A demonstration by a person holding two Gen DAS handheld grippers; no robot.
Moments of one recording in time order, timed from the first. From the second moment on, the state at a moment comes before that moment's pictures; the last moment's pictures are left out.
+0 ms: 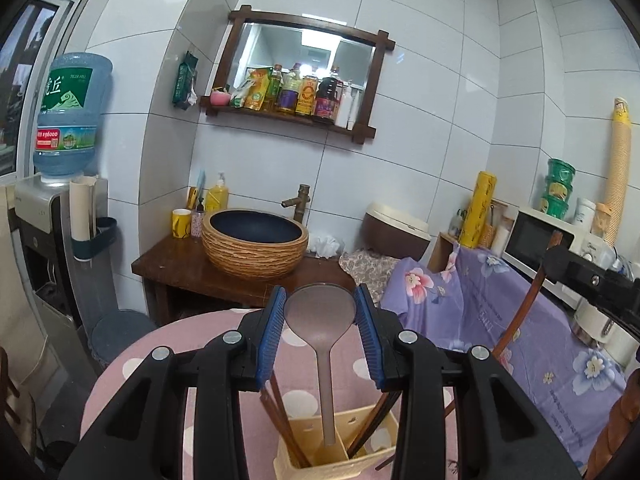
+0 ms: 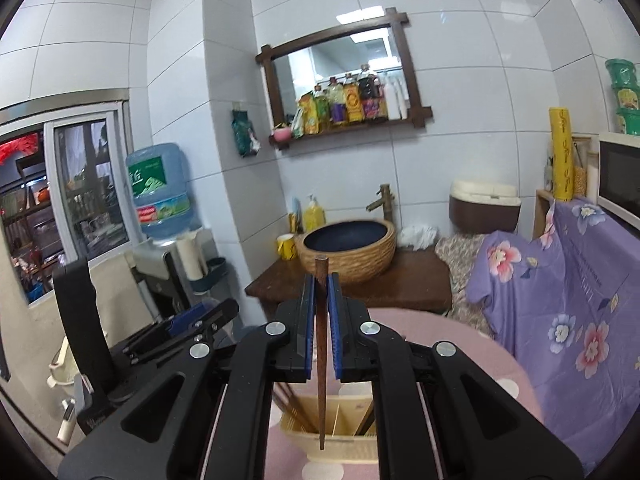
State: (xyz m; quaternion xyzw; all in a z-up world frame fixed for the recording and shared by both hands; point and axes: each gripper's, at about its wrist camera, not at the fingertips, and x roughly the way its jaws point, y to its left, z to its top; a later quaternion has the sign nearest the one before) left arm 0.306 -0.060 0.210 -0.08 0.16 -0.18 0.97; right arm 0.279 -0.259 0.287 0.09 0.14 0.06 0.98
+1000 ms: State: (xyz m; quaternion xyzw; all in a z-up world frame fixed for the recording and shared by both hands) left arm 0.300 -0.089 0.080 -0.02 0.21 -0.13 0.97; right arm 0.317 -0.264 0.150 0.11 0.21 0.01 0.97
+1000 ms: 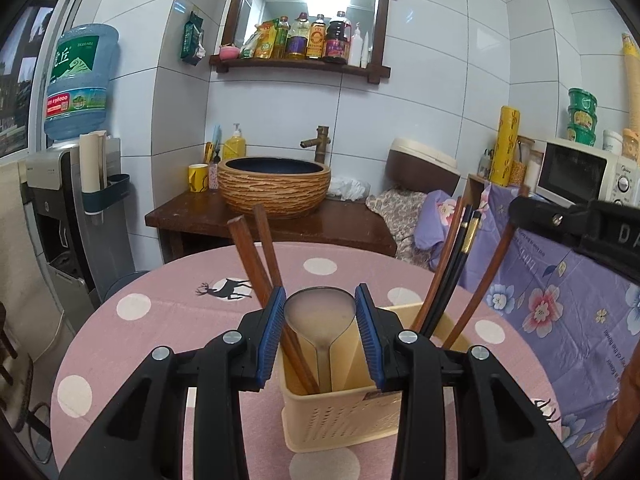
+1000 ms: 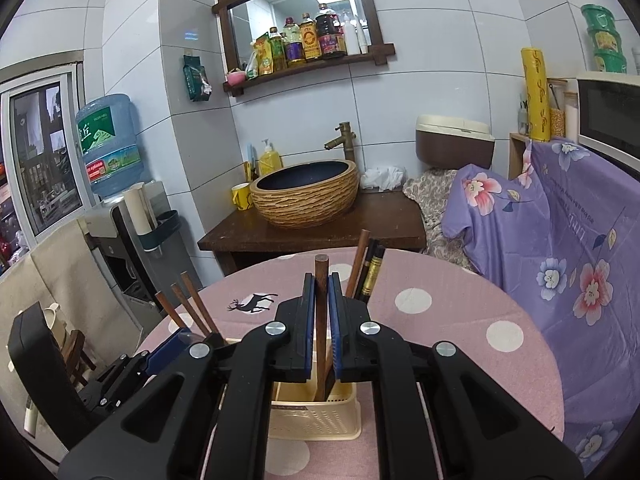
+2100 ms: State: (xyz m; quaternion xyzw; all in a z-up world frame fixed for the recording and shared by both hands) left arm 0.258 -0.067 0.065 -0.02 0.21 -0.13 0.97; right arm 0.278 -0.278 0.131 0.10 0.20 -0.01 0.98
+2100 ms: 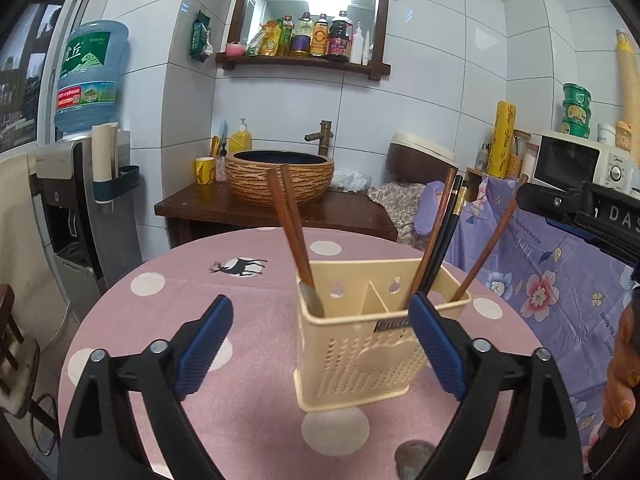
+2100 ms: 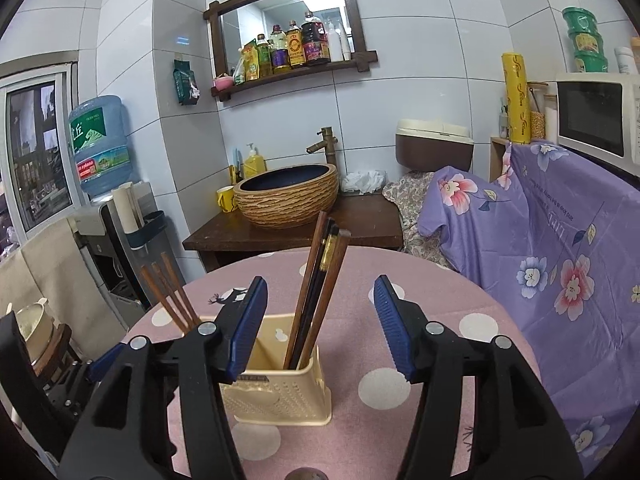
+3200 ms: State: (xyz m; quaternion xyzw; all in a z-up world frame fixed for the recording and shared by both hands) left arm 0.199 -0.036 -0.028 0.01 0.35 -0.11 0.93; right arm 0.201 -0.245 -0.035 0.06 0.37 -0.03 0.93
